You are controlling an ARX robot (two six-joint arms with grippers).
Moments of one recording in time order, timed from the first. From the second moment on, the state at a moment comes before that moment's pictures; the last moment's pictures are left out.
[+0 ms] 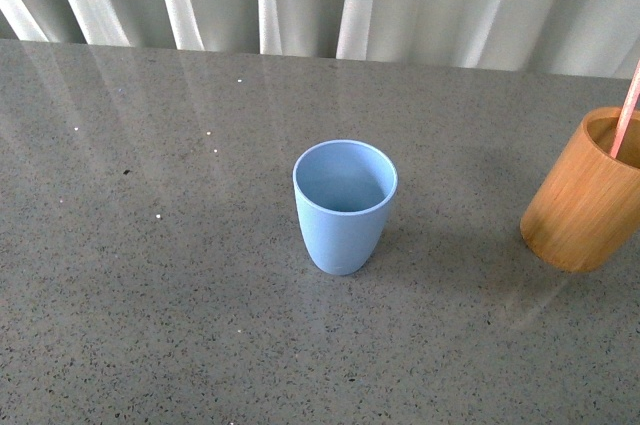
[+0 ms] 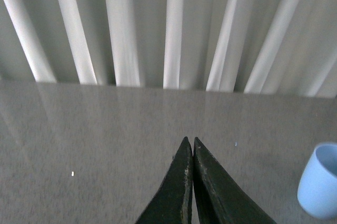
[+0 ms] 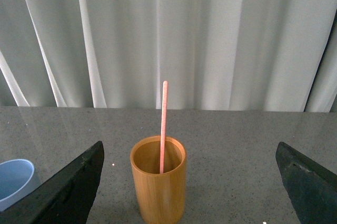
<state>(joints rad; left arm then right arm) 0.00 0.11 0.02 0.09 0.00 0.00 0.00 0.00 0.02 0.00 0.00 0.00</state>
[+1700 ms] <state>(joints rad) 0.00 0.00 0.02 0.00 0.00 0.00 -0.10 0.75 0.23 0.40 -0.09 0.14</state>
